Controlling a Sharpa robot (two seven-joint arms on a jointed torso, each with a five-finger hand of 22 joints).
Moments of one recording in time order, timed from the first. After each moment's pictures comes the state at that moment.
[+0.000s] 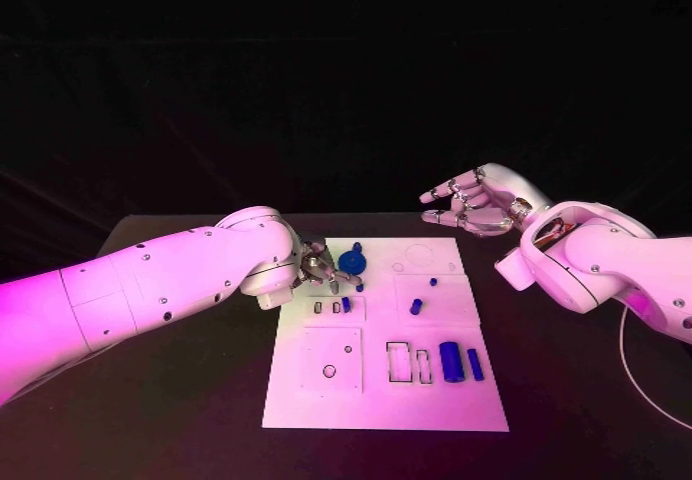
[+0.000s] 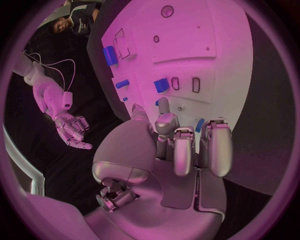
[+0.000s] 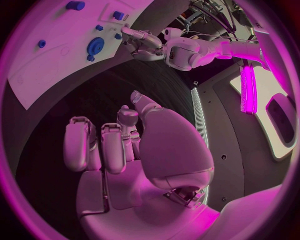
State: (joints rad) left arm 1.29 -0.57 -0.02 1.38 -0.99 0.11 -0.65; left_hand 1.16 0.11 -0.33 0.29 0.05 1.00 0.04 0.58 0.43 1.31 -0.03 1.13 1.03 1.47 -0.08 1.57 1.31 0.05 1.46 0.02 1.48 1.31; right arm 1.30 -1.00 0.00 1.70 -0.89 -0.44 0.01; right_hand 1.35 -0.08 0.26 0.07 0.18 1.01 0.15 0.07 0.07 1.27 0.05 0.96 1.07 1.46 -0.02 1.42 1.30 0.07 1.34 0.09 1.42 1.23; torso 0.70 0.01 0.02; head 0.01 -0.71
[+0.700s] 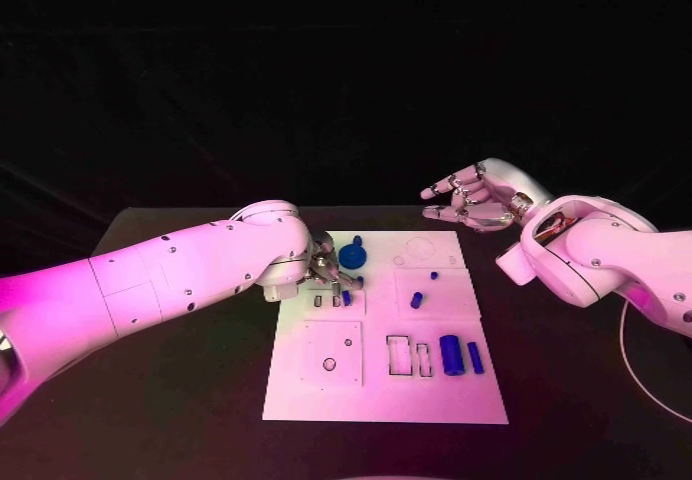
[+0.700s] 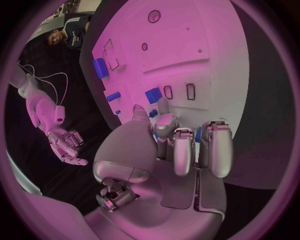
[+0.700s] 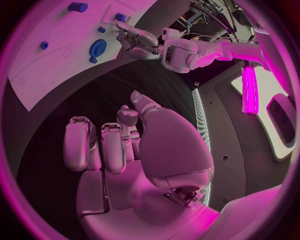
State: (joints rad) left arm 1.30 -0.50 -0.03 1.31 -1.04 0.21 -0.67; left_hand 1.17 0.12 -0.33 0.29 0.05 0.99 0.04 0.61 0.47 1.32 -0.03 1.15 1.05 1.46 -0.09 1.57 1.31 0.03 1.47 0.02 1.49 1.31; right arm 1.30 -1.00 0.00 1.70 -0.90 -0.43 0.00; right_hand 1.35 -0.08 0.26 0.07 0.18 1.01 0.15 0.07 0.07 1.27 0.05 0.96 1.07 1.46 -0.02 1.42 1.30 0.07 1.34 0.09 1.42 1.23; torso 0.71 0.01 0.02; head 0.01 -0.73
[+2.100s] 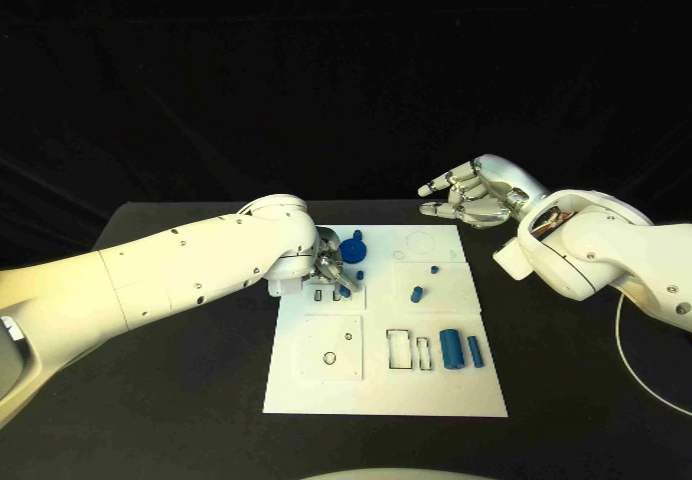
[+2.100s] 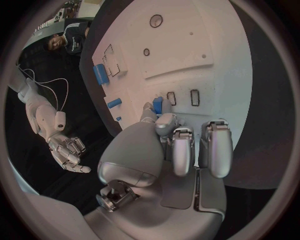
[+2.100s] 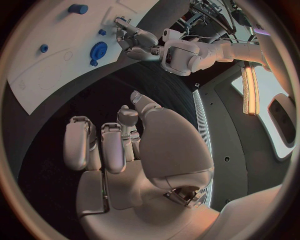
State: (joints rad) left arm 1.30 -0.48 -0.04 1.29 -1.04 0.26 -0.68; left_hand 1.44 0.18 -0.18 0.17 0.09 0.90 0.02 0.64 0.52 1.30 -0.04 1.13 1.05 1.47 -0.10 1.57 1.31 0.03 1.47 0.01 1.50 1.31; right arm 1.30 -0.98 -0.01 1.68 -0.90 -0.41 -0.01; right_hand 1.35 -0.08 0.26 0.07 0.19 1.01 0.15 0.07 0.07 1.27 0.05 0.96 1.07 1.46 -0.02 1.41 1.30 0.07 1.34 0.09 1.42 1.22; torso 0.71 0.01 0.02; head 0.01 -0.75
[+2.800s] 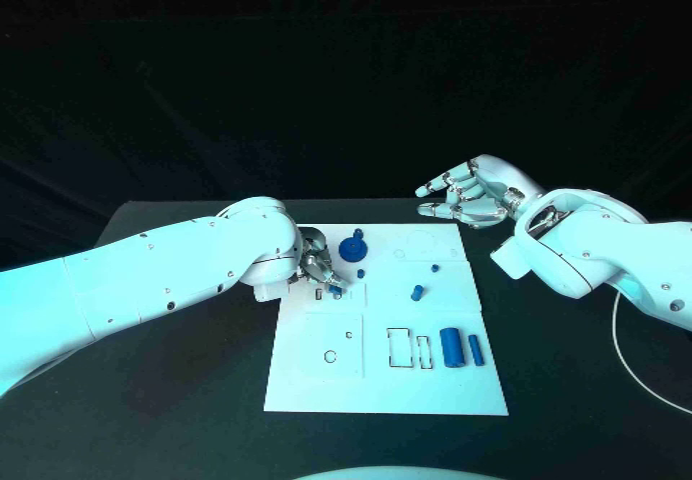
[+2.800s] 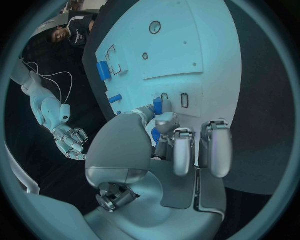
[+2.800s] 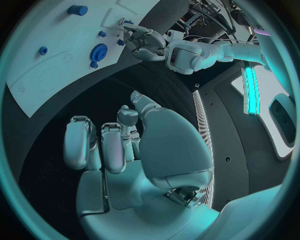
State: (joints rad) left arm 1.29 -0.57 -0.03 1.38 -1.00 0.19 -0.68; left_hand 1.26 -0.08 0.43 0.23 0.09 0.90 0.04 0.65 0.58 1.30 -0.03 1.11 1.03 1.47 -0.10 1.57 1.31 0.03 1.47 0.01 1.49 1.31; right arm 1.29 -0.97 -0.01 1.67 -0.90 -0.40 -0.01; right_hand 1.35 -0.08 0.26 0.07 0.19 1.01 0.15 0.07 0.07 1.27 0.05 0.96 1.07 1.46 -0.02 1.41 1.29 0.07 1.33 0.09 1.41 1.22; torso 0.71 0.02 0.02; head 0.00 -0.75
